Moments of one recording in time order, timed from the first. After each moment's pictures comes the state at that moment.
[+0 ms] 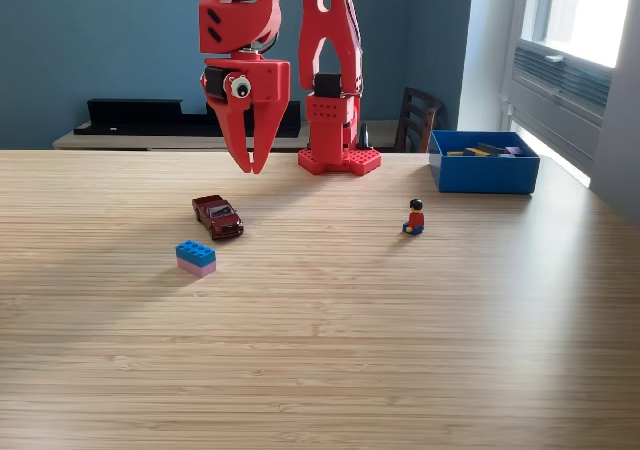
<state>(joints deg) 24.4 86.4 81.2 80.1 32.5</state>
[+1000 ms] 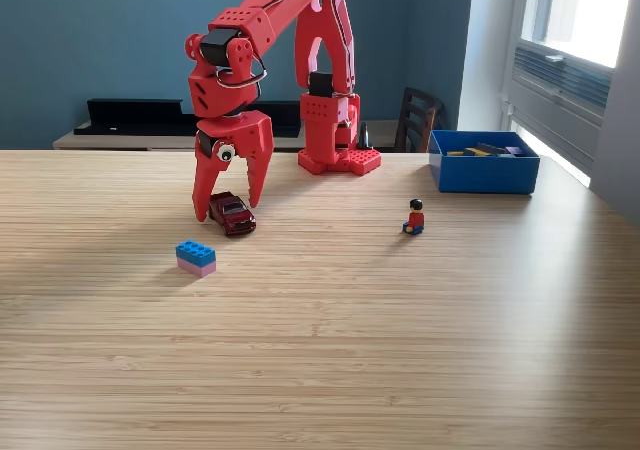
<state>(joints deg) 36.1 86.5 109.4 62.1 23.3</state>
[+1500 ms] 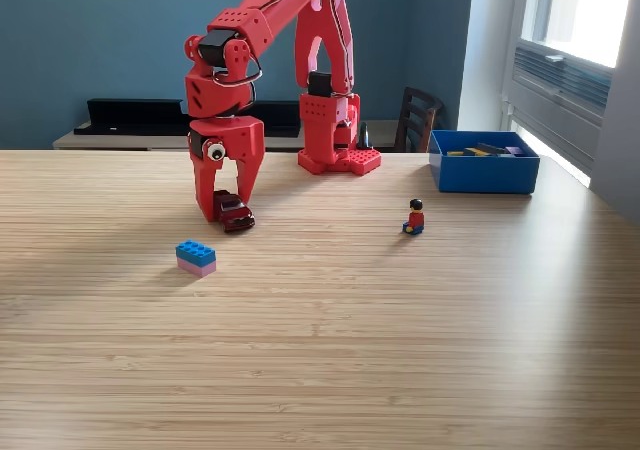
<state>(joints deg) 38.5 87.5 110.9 57.0 21.8</state>
